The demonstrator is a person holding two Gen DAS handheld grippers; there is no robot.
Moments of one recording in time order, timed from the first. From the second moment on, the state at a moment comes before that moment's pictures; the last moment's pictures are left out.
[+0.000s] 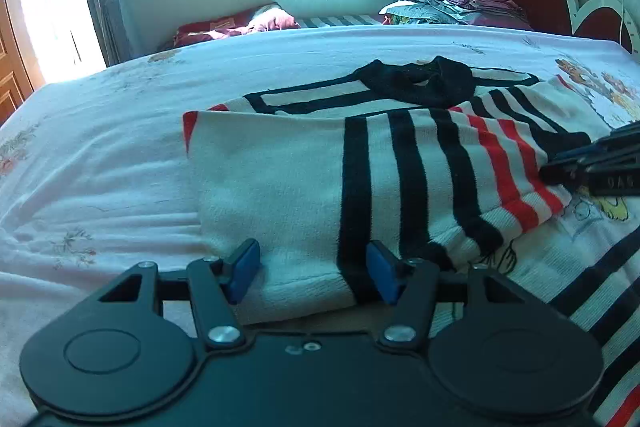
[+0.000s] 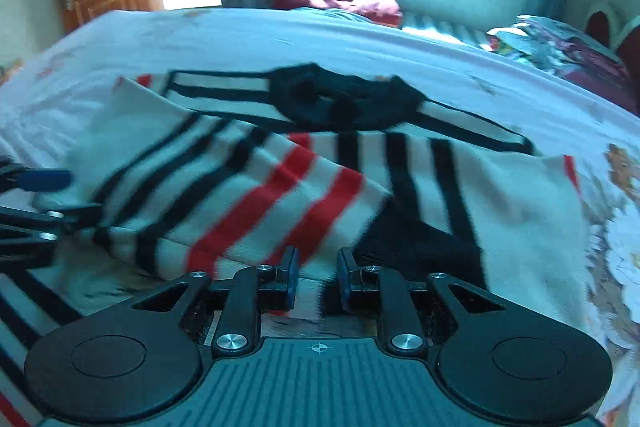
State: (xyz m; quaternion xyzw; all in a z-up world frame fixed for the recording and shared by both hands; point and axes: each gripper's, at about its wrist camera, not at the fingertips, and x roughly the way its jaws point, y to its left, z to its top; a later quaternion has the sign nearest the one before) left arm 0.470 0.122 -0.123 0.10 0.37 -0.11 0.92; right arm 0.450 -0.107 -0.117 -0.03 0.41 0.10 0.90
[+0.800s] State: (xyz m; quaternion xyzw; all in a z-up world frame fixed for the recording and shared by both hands) left arm 0.471 0.118 -0.122 0.09 0.38 -0.09 0.92; right arm 0.437 -0.170 -0.115 0.06 0.41 0.02 0.91
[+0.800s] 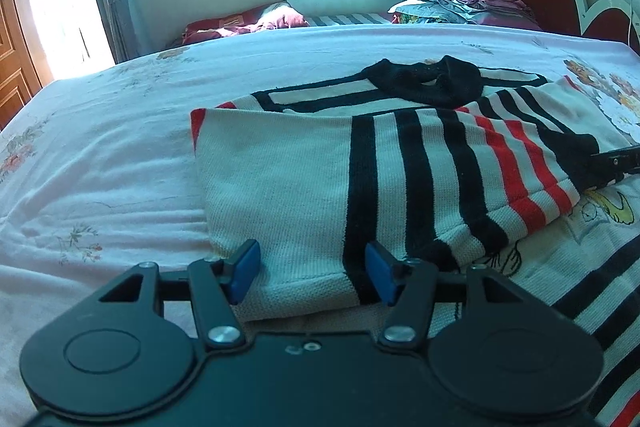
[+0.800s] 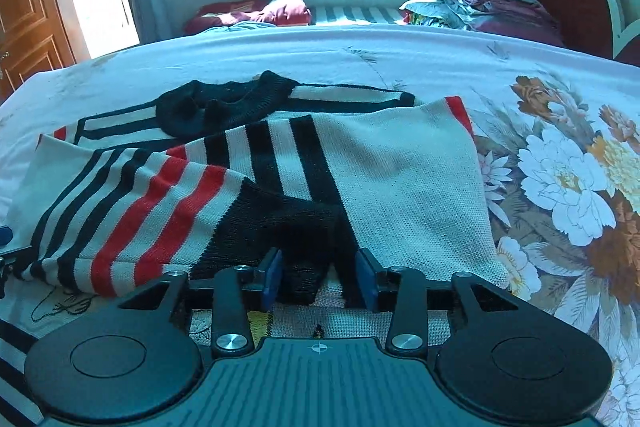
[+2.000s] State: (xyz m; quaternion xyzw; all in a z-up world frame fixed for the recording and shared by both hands) left arm 0.473 0.123 -0.119 0.10 0.39 -0.11 0.91; right arm 0.441 -0.171 -0.119 0.09 0.43 0.03 0.90
